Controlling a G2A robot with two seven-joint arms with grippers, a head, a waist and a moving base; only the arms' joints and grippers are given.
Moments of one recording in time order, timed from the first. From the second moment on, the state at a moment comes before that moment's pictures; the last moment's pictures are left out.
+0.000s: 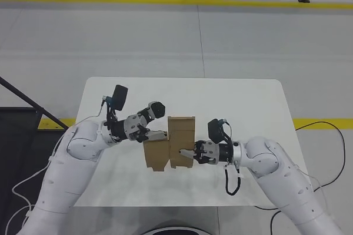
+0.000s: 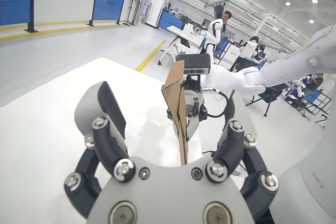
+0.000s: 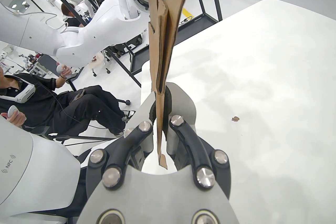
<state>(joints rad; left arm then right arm) 1.03 -1.13 -1.31 -1.53 0.21 -1.01 -0.59 -0.91 -1.06 0.93 -1.48 -0.28 -0.92 0.61</state>
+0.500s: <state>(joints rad) 0.98 -1.10 -1.19 -1.47 0.36 -1.01 -0.38 -0.90 -1.06 0.92 -1.48 -0.26 -0.92 0.63</state>
